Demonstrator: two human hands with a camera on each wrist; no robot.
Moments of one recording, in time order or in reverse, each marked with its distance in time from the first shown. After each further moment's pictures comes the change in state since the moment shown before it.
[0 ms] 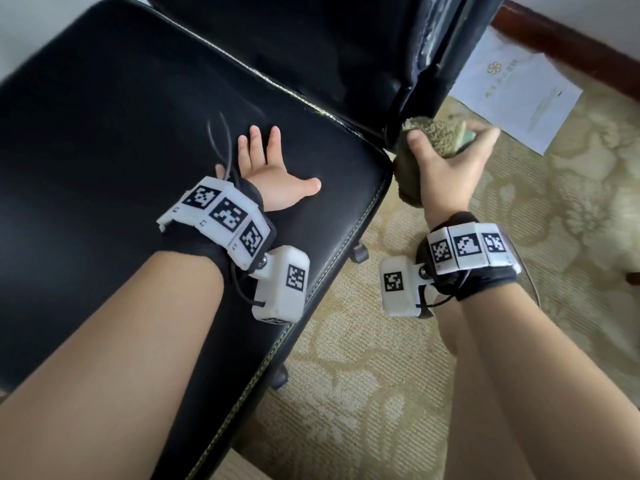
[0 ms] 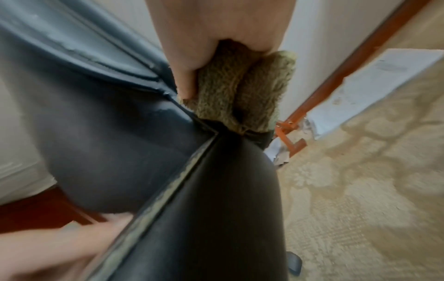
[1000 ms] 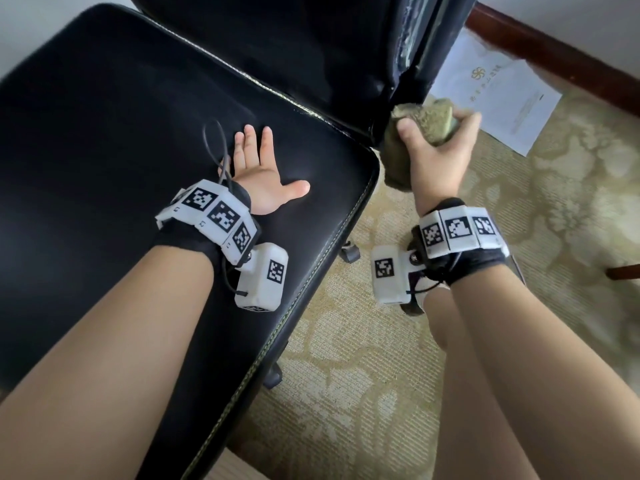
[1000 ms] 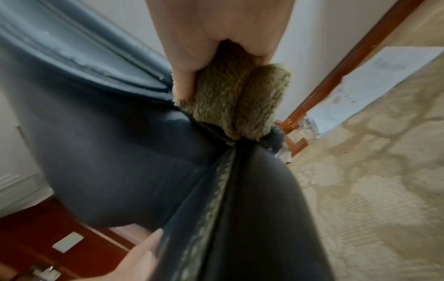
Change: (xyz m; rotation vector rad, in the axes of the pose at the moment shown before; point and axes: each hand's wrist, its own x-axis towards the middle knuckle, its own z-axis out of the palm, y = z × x) left_hand 0.011 -0.011 0.006 0.089 0.045 0.109; right_hand 0.001 -0.021 -0.003 -0.028 -0.028 -0.001
